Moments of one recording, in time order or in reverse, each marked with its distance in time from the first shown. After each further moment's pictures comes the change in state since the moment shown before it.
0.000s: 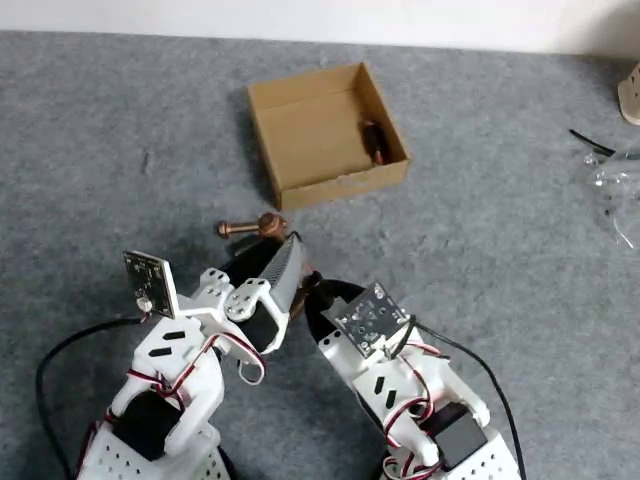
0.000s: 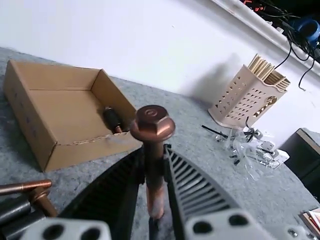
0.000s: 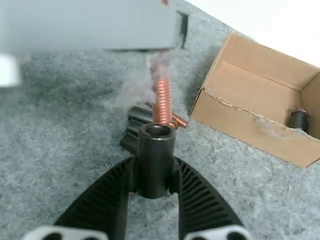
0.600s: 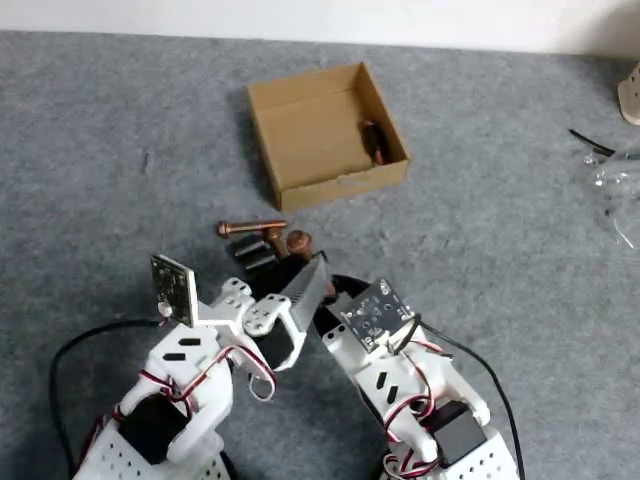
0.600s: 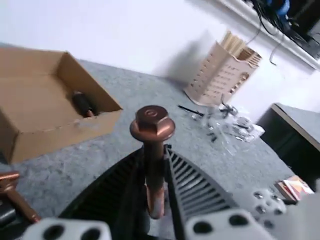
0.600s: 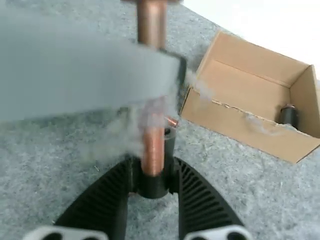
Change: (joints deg) left arm 7.2 0.0 0.9 0.4 -0.2; right arm 2.3 0.0 1.2 -1.8 0.0
